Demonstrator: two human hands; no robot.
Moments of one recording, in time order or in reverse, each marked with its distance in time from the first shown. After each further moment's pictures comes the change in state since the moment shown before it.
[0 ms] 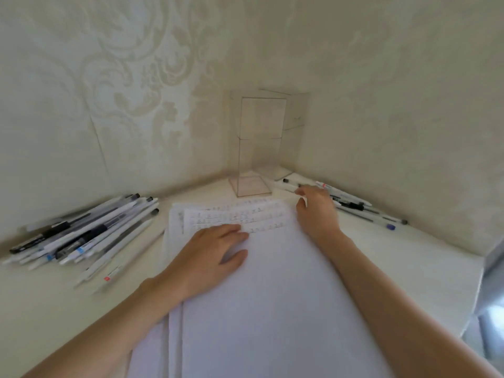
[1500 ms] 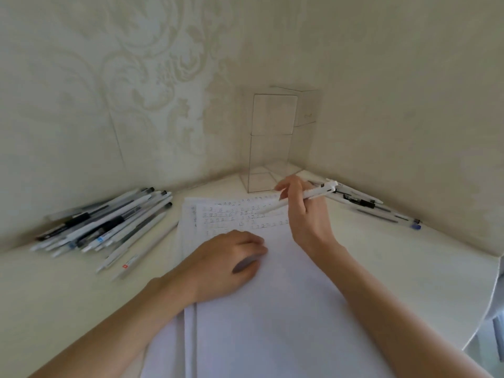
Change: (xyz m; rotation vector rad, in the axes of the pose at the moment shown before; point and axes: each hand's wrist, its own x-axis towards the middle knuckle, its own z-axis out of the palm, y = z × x) left_hand -0.016 0.018 -0.012 -0.046 -0.038 0.161; right_hand -0.052 -0.073 -0.024 0.694 0.050 -0.083
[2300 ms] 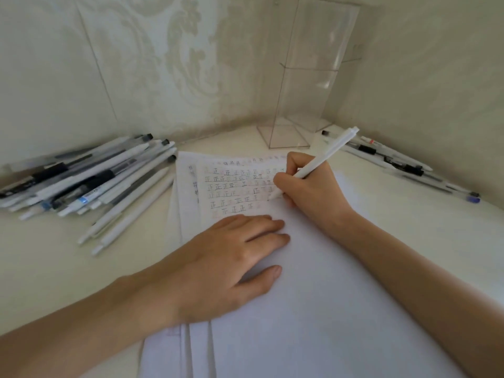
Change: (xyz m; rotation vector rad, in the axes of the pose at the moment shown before) left_hand -0.035 -0.008 -0.004 -0.039 -0.102 0.071; right_hand 0.005 0.019 0.042 0.029 -0.247 0.185
